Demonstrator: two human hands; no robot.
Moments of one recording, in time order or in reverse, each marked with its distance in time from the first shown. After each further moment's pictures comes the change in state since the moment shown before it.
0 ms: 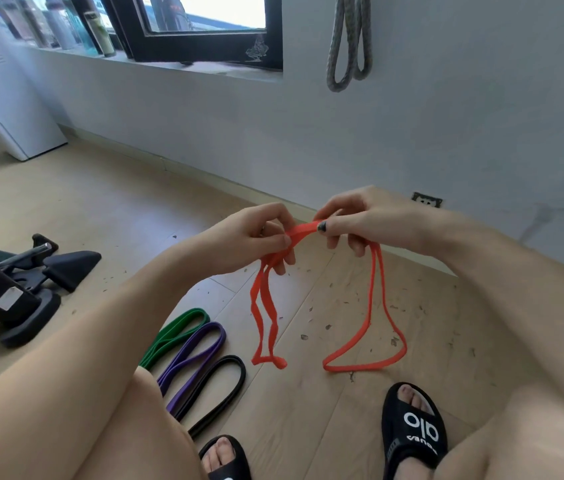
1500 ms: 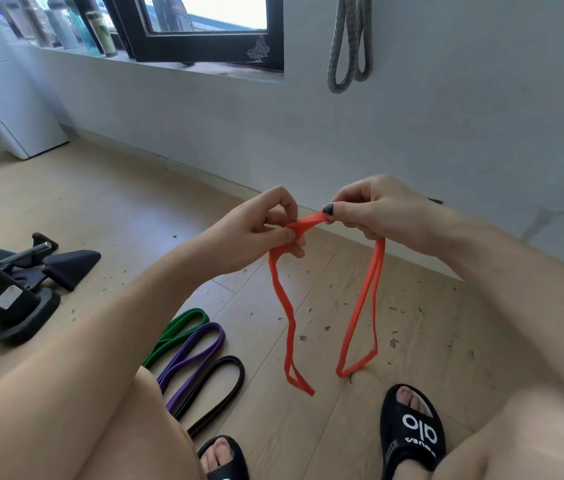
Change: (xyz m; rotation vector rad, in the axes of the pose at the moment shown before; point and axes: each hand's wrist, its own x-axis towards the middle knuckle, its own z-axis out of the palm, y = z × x) left_hand -0.002 0.011 0.005 -0.052 0.090 0.076; right_hand 0.001 0.007 -0.006 0.079 0.128 -0.052
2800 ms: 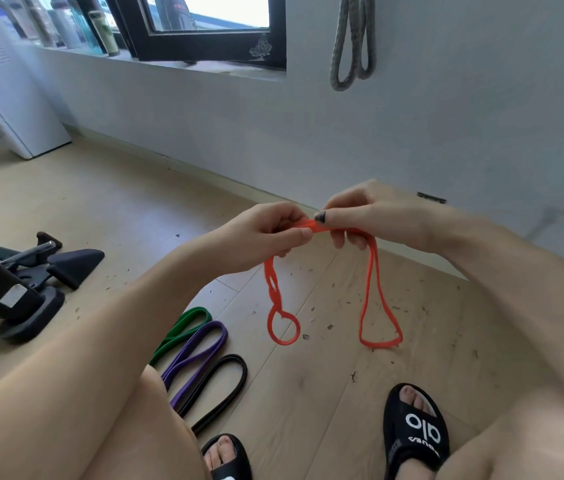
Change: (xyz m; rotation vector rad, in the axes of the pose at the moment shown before) left_hand 0.008 -0.004 0.006 0.048 -0.030 -0.045; right_hand 0.000 -0.012 0.003 -0.096 -0.150 -0.008
